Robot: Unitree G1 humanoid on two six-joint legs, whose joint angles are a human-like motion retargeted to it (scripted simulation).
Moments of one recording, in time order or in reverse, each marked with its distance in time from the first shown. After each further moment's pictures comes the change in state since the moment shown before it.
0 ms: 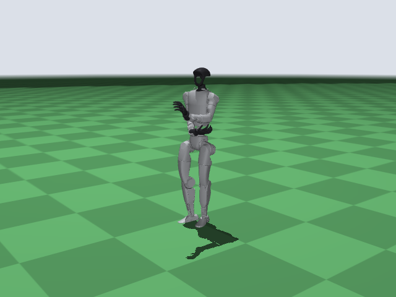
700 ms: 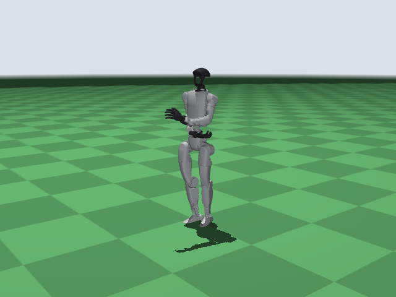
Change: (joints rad) left arm 0.139 -0.036 -0.078 0.043 -0.166 -0.213 -0.426; right arm -0.029 0.039 0.050 0.138 0.066 0.078 -0.215; waist -0.061 0.003 -0.075; left_leg 0.027 0.039 -0.029 -0.030 -0.026 -0.035; right_leg 0.058 0.095 -0.002 -0.114 -0.014 -0.042
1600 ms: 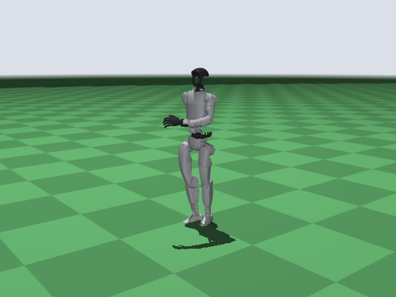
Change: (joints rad) left arm 0.021 0.088 -0.051 0.018 -0.012 0.035 -0.430; right arm 0.043 0.064 -0.037 0.168 0.374 0.024 -0.106; waist -0.017 0.025 -0.002; left_leg -0.002 -0.008 0.017 -0.007 -0.015 0.008; right_leg -0.018 -0.005 0.018 0.006 0.004 0.009
